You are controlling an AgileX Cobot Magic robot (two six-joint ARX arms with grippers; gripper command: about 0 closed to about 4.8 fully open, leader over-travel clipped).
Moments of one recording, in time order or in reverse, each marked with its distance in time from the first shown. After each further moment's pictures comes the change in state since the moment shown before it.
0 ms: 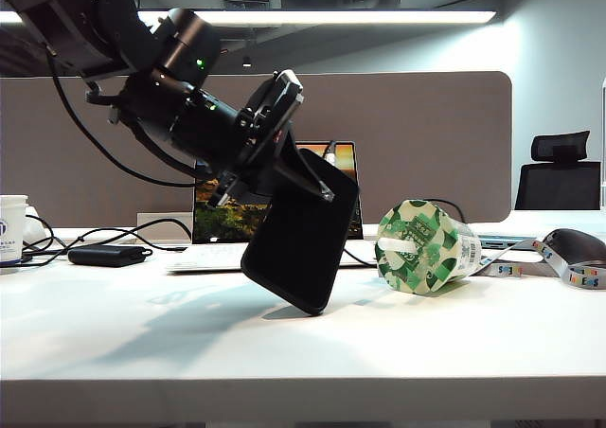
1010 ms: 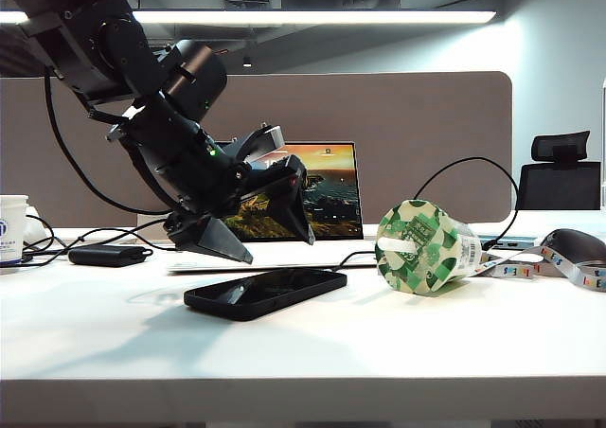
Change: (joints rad) left arm 0.000 0.051 -0.002 -0.046 -0.374 -0.018; right arm 0.000 -0.001 0.000 -0.011 0.032 -0.010
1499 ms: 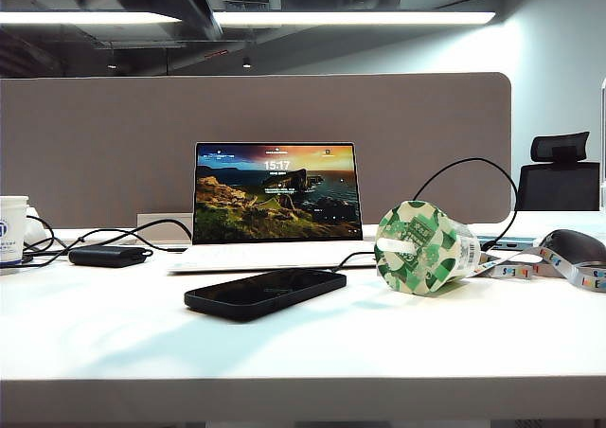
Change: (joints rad) left arm -0.002 -0.600 0.001 -0.222 -0.198 0.052; right arm 0.009 -0.039 -0.057 -0.182 0.481 -0.020
